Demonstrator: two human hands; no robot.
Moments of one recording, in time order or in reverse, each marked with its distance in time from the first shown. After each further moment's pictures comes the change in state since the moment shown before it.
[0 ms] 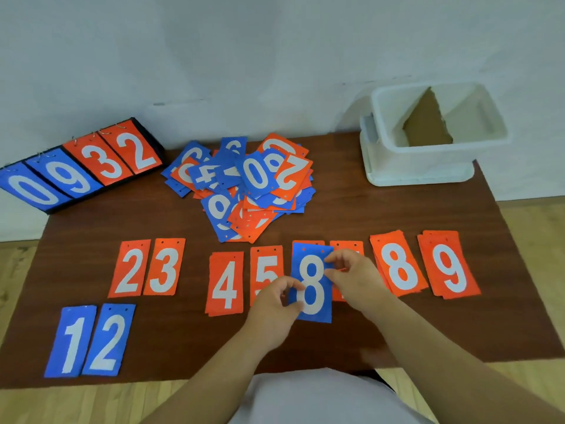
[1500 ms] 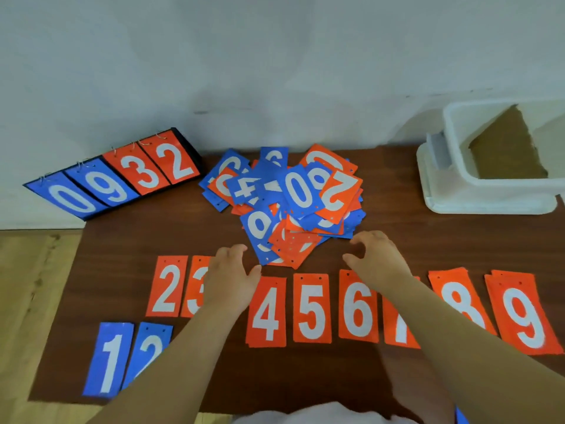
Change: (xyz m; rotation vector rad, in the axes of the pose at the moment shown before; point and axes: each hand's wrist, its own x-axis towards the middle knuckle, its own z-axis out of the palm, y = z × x) left_hand 0.092 -0.011 -0.168 0.657 0.411 -0.095; right_hand 0.110 -0.069 0.032 -0.596 0.032 -0.102
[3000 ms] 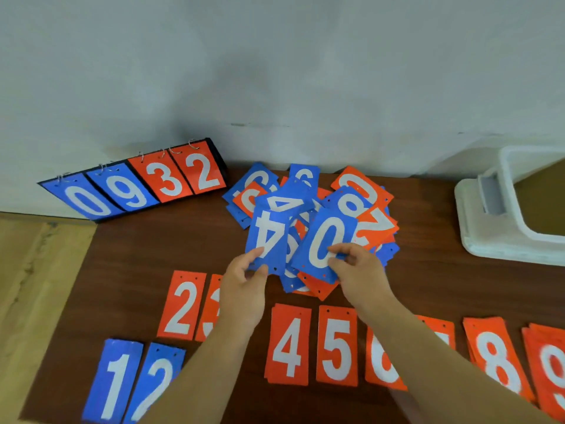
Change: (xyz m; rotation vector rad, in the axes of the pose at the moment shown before) left_hand 0.027 -0.010 -0.028 -0.992 0.029 -0.201; right_hand 0.015 -0.119 0.028 0.761 0.001 0.130
